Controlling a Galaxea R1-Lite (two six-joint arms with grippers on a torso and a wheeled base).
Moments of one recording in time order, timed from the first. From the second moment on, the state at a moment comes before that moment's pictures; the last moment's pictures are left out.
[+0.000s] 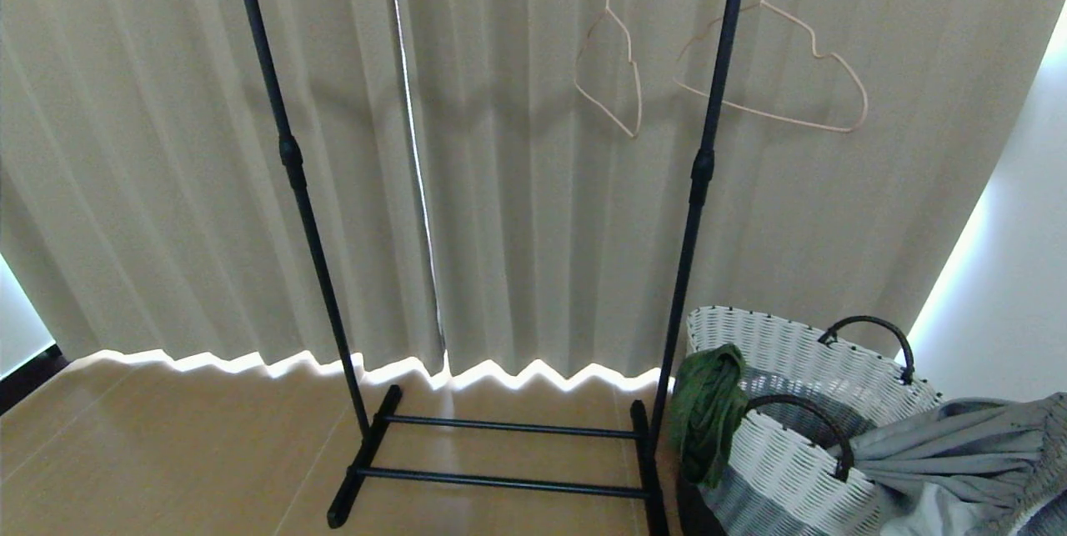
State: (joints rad) left arm 0.00 0.00 0.00 -0.09 -0.08 0.04; right arm -0.24 0.92 -0.35 -0.16 -0.01 -0.60
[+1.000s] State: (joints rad) left arm 0.00 0.00 0.00 -0.09 -0.08 0.05; right arm -0.24 0.93 -0.33 -0.16 -0.01 -0.60
